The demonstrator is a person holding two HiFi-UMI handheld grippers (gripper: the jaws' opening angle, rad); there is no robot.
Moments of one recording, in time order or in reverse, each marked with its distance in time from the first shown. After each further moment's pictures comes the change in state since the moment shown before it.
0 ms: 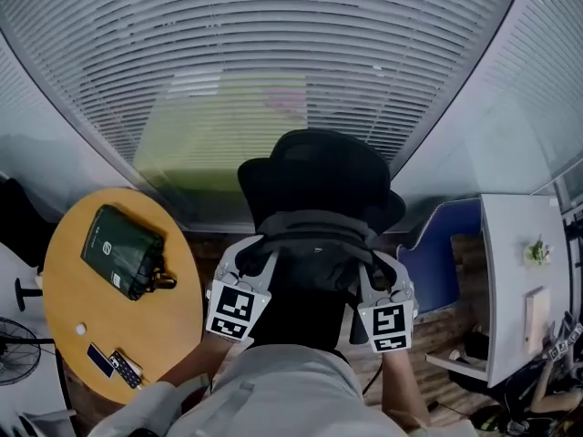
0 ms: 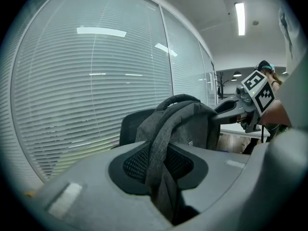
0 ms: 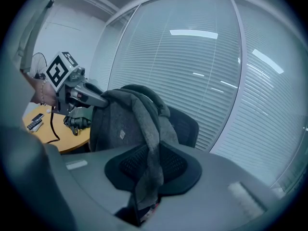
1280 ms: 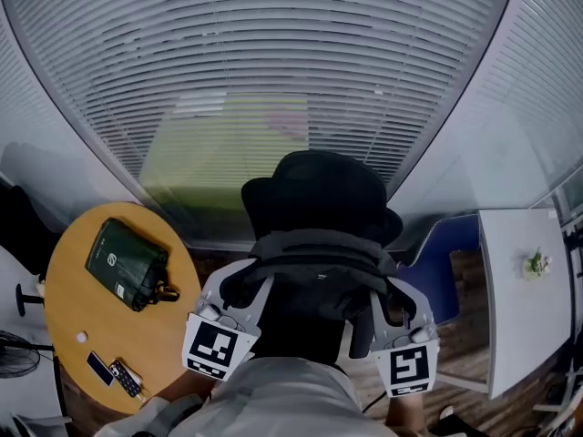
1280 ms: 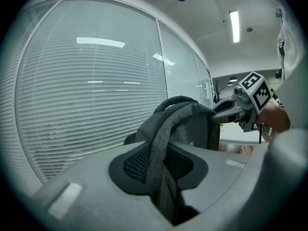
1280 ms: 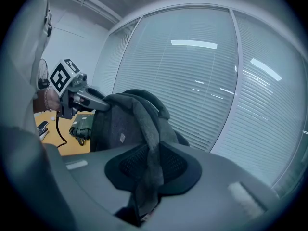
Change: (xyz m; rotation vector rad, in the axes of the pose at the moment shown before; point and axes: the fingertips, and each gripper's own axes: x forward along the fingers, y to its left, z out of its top) left arm -0.072 -0.009 0.080 0.027 -0.093 -0.013; right arm -0.079 0.000 0.084 0.009 -0.083 -0.008
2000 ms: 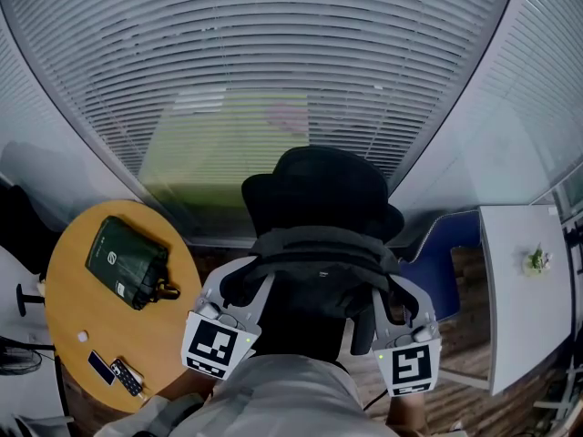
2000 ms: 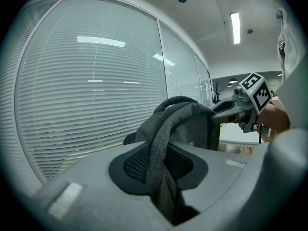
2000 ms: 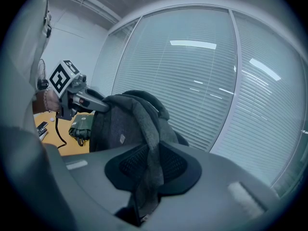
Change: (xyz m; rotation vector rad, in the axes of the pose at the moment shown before) left arm 0.000 0.000 -0.002 -0.017 -0.001 -0.008; right arm -0.001 0.000 0.002 -0.001 0.011 -0.006
